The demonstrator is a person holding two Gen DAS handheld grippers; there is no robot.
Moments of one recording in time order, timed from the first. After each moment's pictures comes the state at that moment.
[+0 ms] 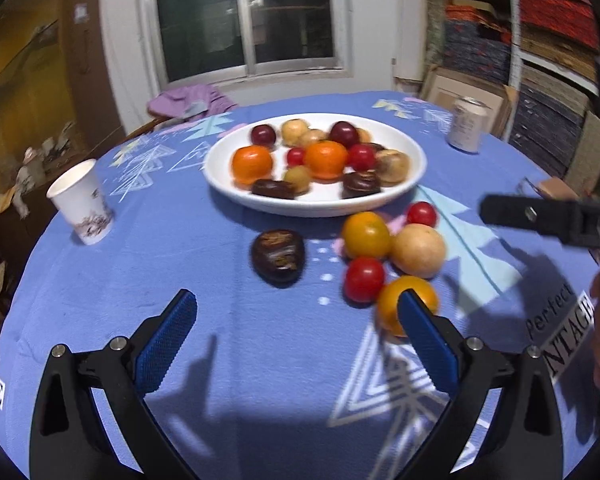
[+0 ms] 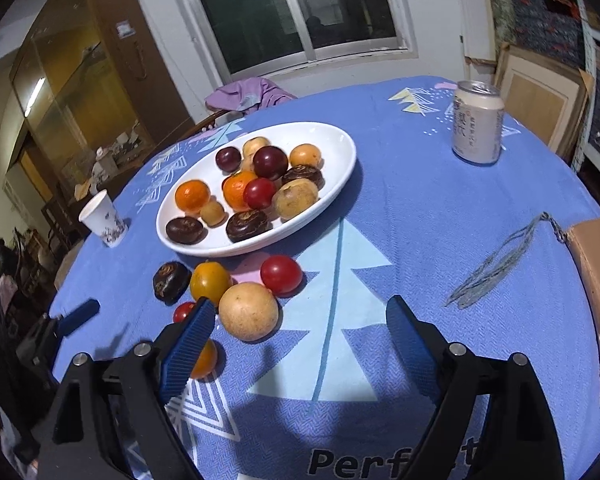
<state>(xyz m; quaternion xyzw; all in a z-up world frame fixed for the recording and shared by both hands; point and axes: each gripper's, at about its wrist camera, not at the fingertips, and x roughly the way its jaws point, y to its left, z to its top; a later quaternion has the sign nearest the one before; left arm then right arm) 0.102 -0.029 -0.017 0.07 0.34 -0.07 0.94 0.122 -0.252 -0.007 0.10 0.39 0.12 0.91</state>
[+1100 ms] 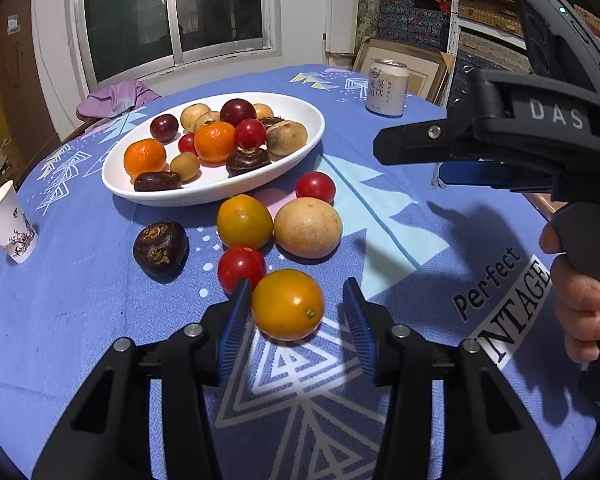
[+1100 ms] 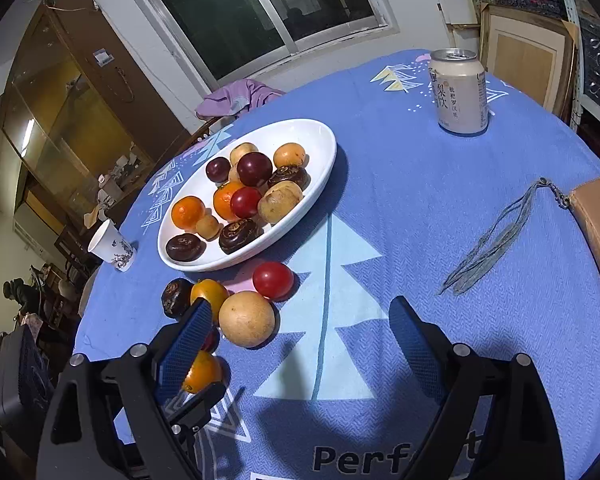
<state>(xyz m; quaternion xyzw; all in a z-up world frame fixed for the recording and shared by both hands) 0.103 -0.074 -0.029 0.08 0.38 -0.18 0.90 0.132 -0.276 -0.011 0.17 0.42 0.12 0.88</state>
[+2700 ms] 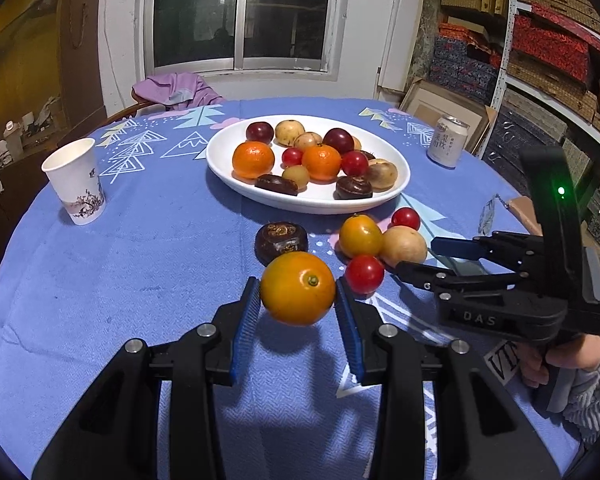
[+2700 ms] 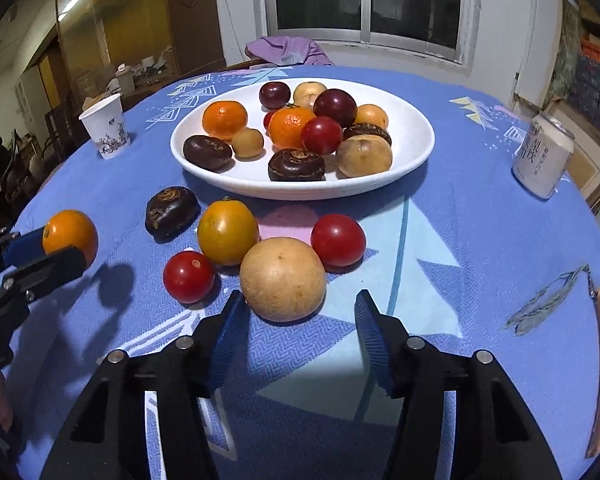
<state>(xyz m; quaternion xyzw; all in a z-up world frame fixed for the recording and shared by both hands) 0.095 0.016 -0.008 0.00 0.36 -0.12 0.93 0.134 -0.190 -0.043 -0.06 0.42 0.15 0.89</state>
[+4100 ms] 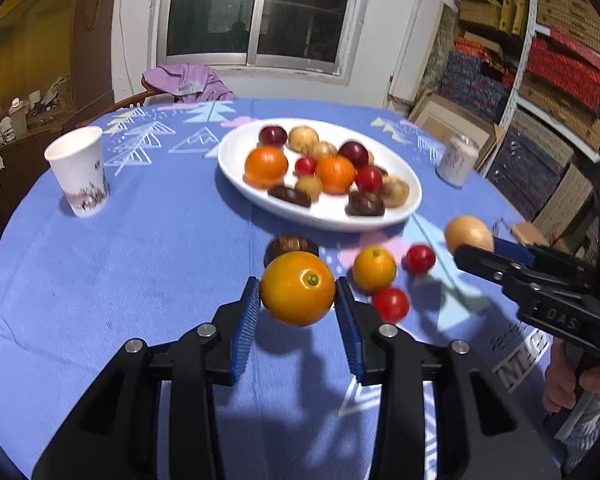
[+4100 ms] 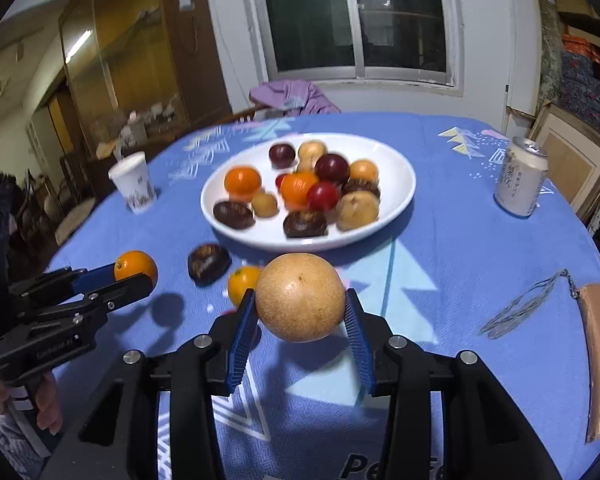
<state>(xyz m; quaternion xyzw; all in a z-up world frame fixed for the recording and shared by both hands) 0.114 0.024 0.004 -0.04 0.36 -0.10 0.93 0.107 -0.211 0.006 0.01 0.35 0.17 0.92</state>
